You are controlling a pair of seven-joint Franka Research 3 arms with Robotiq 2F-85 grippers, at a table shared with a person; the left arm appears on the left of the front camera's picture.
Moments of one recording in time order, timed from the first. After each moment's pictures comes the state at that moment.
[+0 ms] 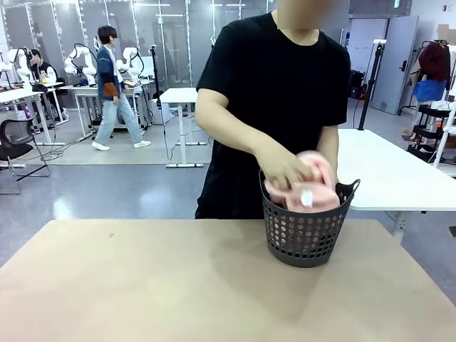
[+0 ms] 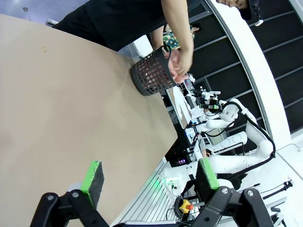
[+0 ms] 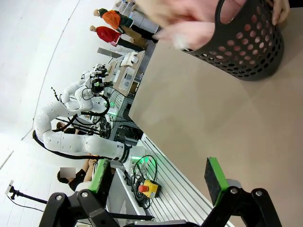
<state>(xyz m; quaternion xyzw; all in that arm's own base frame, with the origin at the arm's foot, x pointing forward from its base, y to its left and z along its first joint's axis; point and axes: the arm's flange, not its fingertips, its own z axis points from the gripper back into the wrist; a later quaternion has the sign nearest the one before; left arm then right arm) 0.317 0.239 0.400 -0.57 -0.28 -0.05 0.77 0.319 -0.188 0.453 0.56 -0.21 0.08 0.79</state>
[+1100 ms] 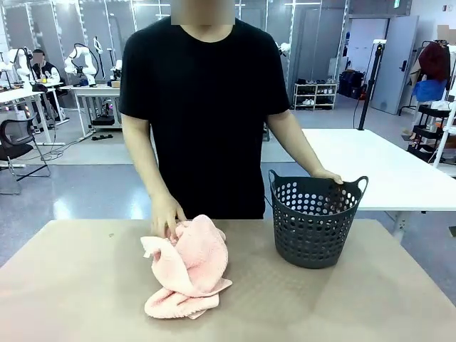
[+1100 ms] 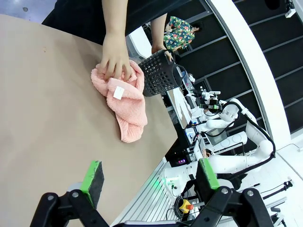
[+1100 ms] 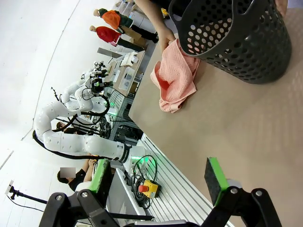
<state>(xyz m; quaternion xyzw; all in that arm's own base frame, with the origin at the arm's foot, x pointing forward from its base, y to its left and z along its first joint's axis) 0.317 0.239 0.400 -0.57 -0.28 -0.05 0.77 0.319 -0.188 0.453 0.56 -0.21 0.08 0.79</state>
